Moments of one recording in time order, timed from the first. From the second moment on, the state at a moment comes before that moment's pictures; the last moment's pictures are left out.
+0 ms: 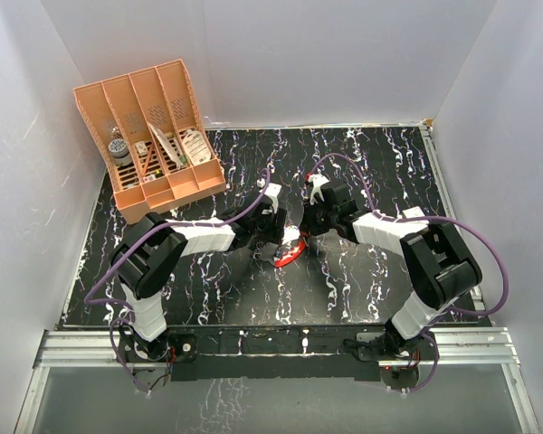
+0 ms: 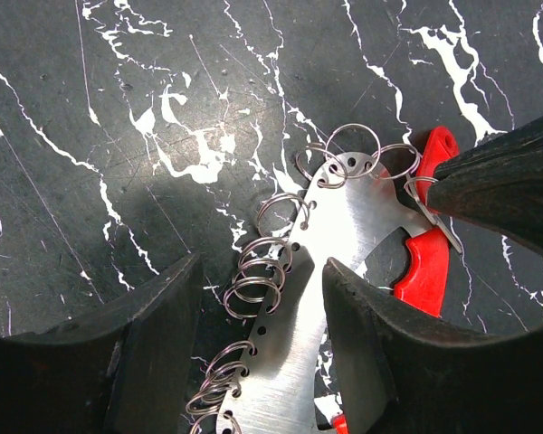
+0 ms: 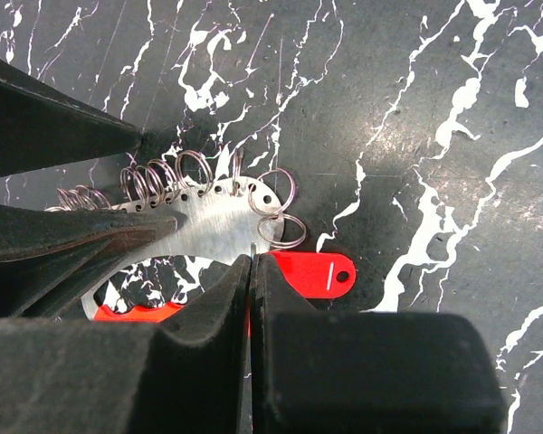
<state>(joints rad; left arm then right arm) -0.74 1.83 0.97 0.11 -0.06 -0.34 0.45 1.63 0.84 0.04 -0.26 0.20</state>
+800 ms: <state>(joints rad) -0.74 1.86 1.01 0.10 -0.07 -0.35 0.45 1.64 0.84 0.04 -0.24 0.21</state>
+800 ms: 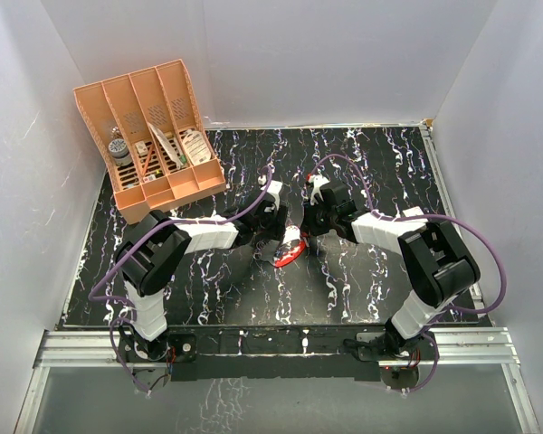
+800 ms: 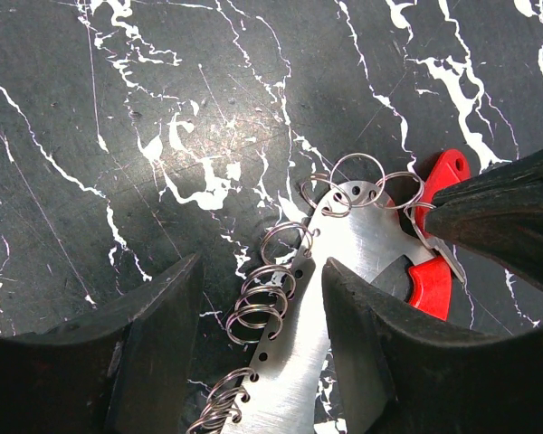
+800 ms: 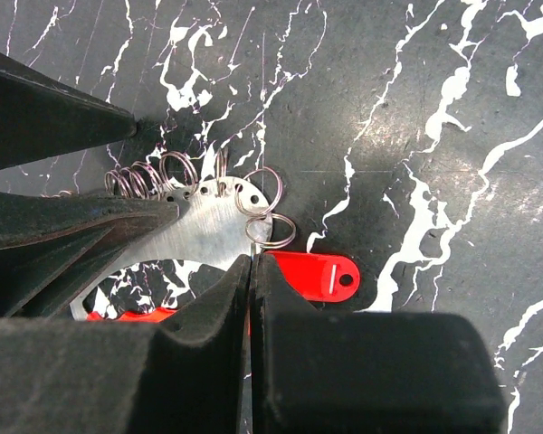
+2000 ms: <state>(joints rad) -0.74 1.88 1.02 0.11 -0.08 -0.36 0.45 1.67 0.84 0.05 -0.20 0.24</state>
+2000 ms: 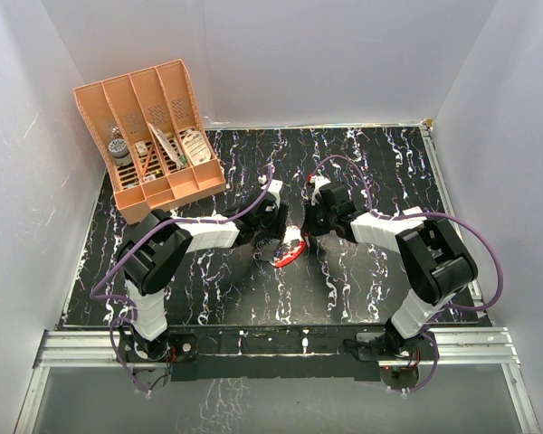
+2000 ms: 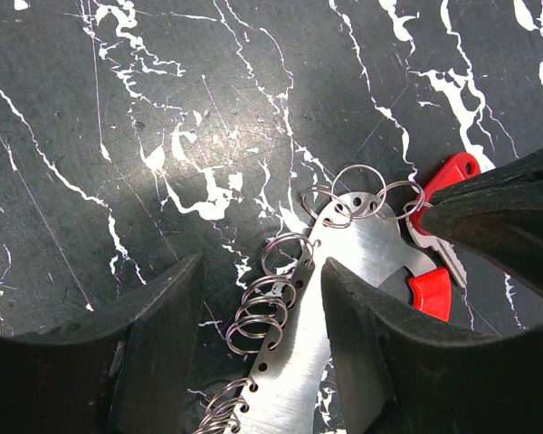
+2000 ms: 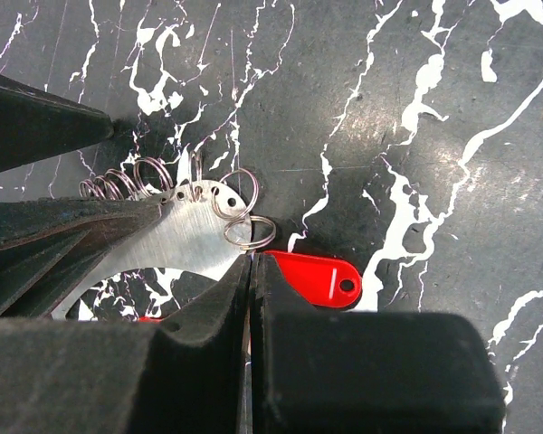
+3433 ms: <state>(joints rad) -0.74 1.88 1.03 0.09 -0.10 -0.37 0.42 1.59 0.81 0.04 -0.30 0.19</state>
